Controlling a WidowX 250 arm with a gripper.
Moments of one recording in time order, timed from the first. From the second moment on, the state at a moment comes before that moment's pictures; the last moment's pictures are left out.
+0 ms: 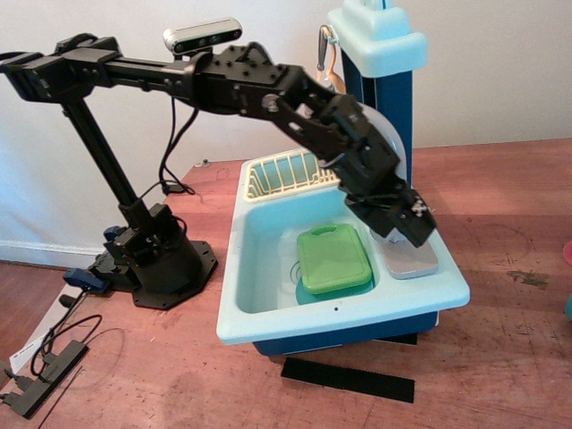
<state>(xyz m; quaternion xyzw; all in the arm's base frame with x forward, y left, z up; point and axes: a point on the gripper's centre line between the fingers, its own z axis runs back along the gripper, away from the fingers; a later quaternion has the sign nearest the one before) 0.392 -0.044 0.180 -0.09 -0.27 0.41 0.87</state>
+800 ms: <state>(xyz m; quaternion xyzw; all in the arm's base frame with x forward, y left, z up) 0.385 -0.028 0.180 -0.10 -0.32 0.45 0.83</state>
